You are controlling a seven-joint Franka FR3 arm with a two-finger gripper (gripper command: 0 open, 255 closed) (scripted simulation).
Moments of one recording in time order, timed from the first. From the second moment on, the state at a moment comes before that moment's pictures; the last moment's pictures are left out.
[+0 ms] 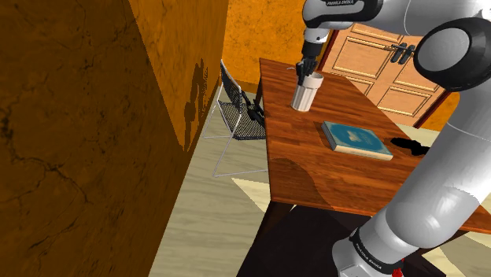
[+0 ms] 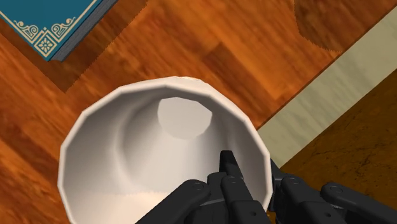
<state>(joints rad) -0.18 0.19 -0.24 -1.57 -0.03 1.71 -0.39</state>
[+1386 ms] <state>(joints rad) -0.20 0.21 -0.25 -1.28 -0.03 1.44 -0.43</state>
